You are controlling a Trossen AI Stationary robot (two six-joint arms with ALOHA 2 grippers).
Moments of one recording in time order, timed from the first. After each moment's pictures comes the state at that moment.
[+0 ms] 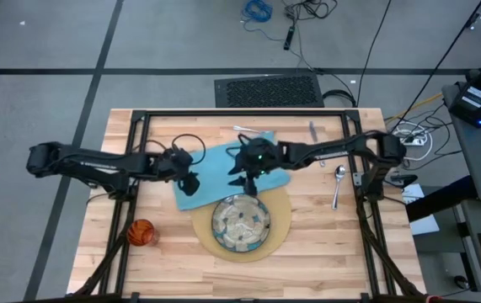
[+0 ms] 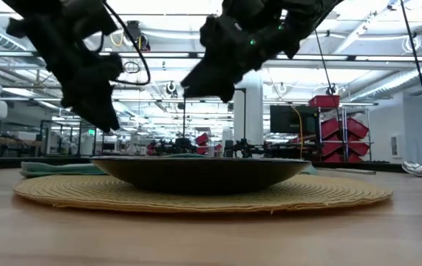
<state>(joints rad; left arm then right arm) 0.07 1.10 0.56 -0.45 -0.31 -0.54 -0.12 1.79 1.17 0.05 -0.25 0.08</state>
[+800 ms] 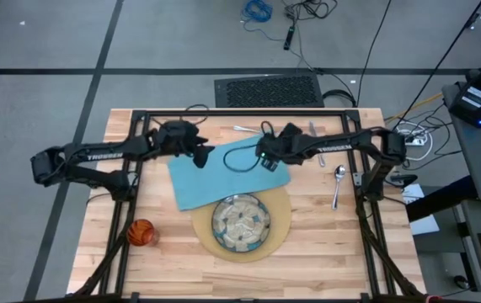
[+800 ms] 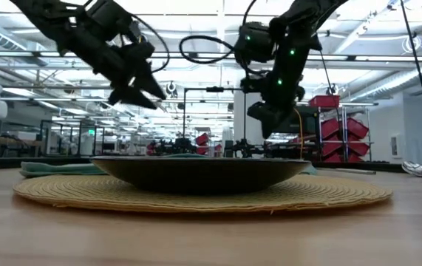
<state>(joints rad) 0.45 1.16 0.61 0.00 0.06 -0.33 -0.22 1.75 1.17 -0.65 0.62 0.28</state>
